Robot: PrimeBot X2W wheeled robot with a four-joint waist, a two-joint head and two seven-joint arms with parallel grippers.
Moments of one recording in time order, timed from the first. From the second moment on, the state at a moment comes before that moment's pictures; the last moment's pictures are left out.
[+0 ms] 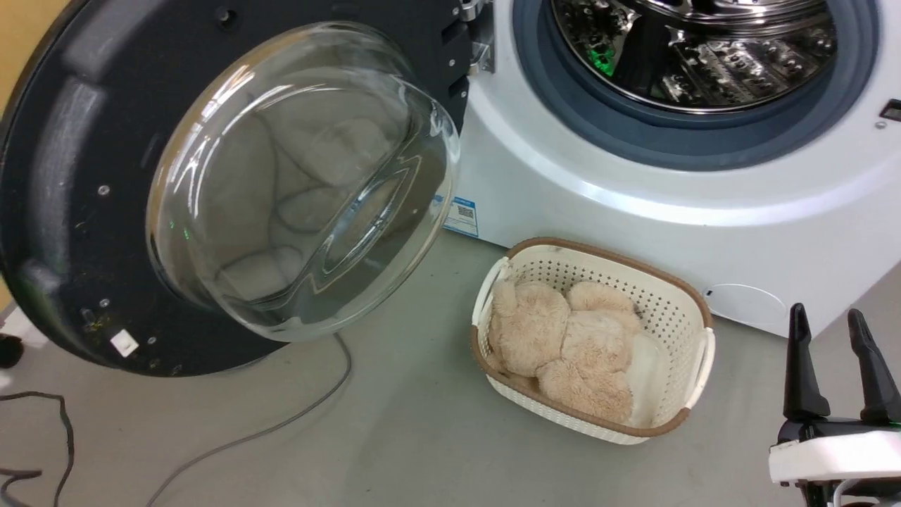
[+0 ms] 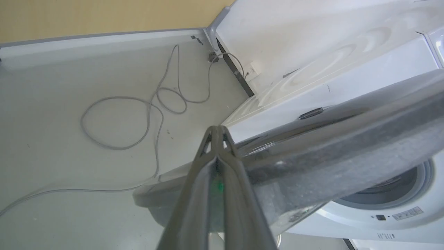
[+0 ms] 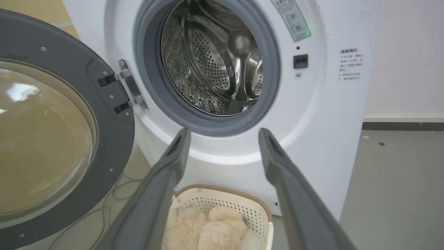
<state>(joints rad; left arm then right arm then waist) -0.50 0.47 0.49 0.45 -0.97 -0.11 0.72 -0.04 -0.05 -0.19 0.05 0.22 0.13 -0.24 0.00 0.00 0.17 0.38</state>
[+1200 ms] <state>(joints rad) -0.14 0.41 -0.07 -0.35 -1.42 -0.13 0.86 -0.05 -0.05 -0.20 0.05 0.25 0.13 -0.26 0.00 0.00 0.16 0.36</state>
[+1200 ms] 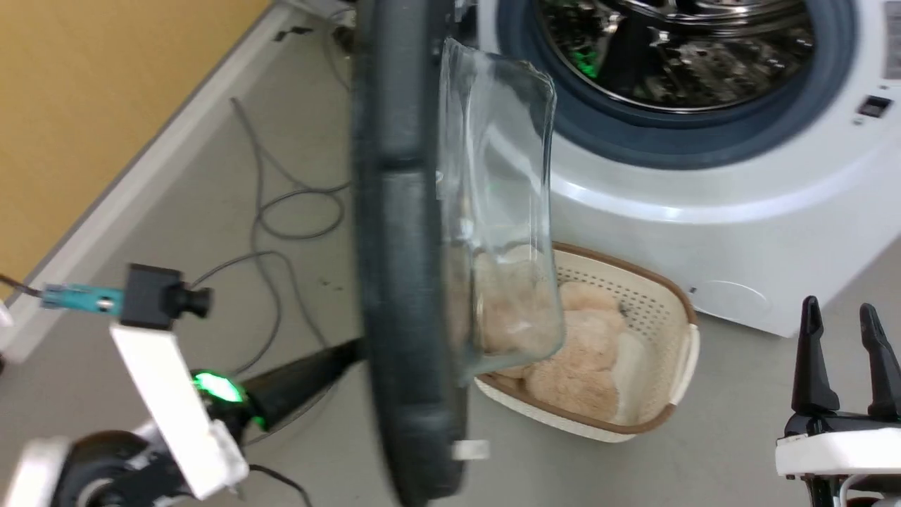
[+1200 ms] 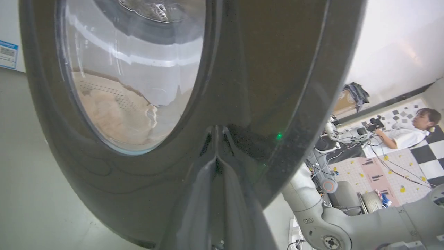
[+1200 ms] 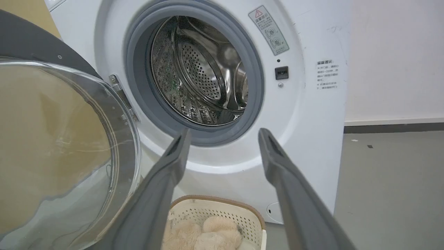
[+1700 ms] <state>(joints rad) -0.19 0.30 -0.32 -0.32 -1.36 -0.13 0.63 -0.07 -0.05 -0.19 0.05 0.25 0.13 -0.26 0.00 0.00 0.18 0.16</state>
